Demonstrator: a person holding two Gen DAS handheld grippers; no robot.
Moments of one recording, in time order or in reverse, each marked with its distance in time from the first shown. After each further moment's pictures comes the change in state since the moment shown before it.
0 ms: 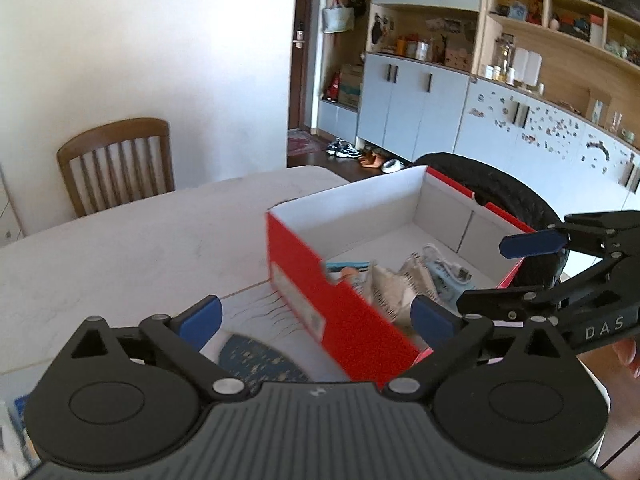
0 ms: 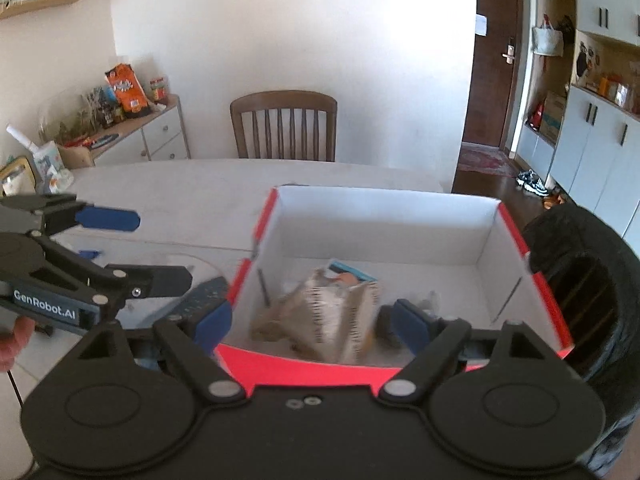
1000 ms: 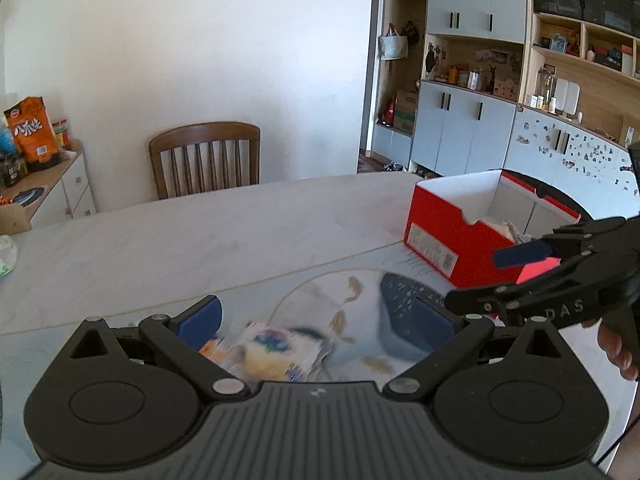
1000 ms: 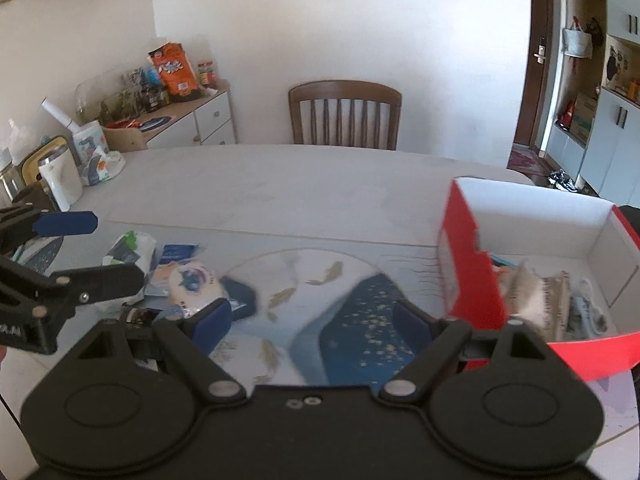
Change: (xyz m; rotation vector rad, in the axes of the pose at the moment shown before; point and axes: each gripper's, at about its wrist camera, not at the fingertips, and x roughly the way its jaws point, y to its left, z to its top) left arm -0.127 0.141 -0.092 -0.056 -0.078 0.121; right arm 0.041 0.178 -0.005 -0.039 0.037 0.049
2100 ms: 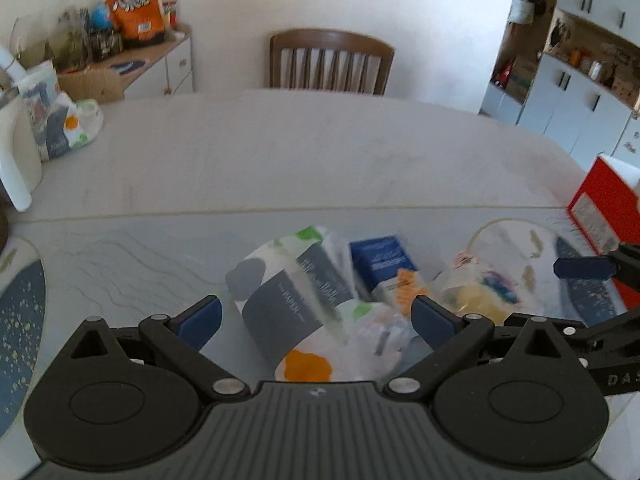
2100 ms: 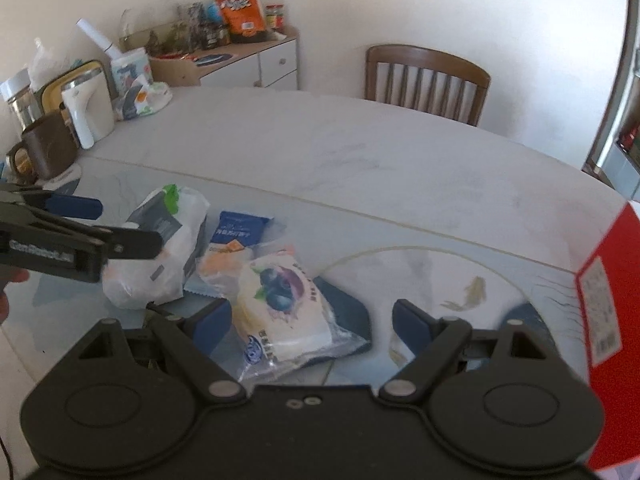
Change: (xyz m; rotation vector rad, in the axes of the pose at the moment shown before) left arm 0.064 0.141 -0.044 -0.253 0.238 0.229; right arm 0.117 0.091 0.009 -0.171 0.113 0.111
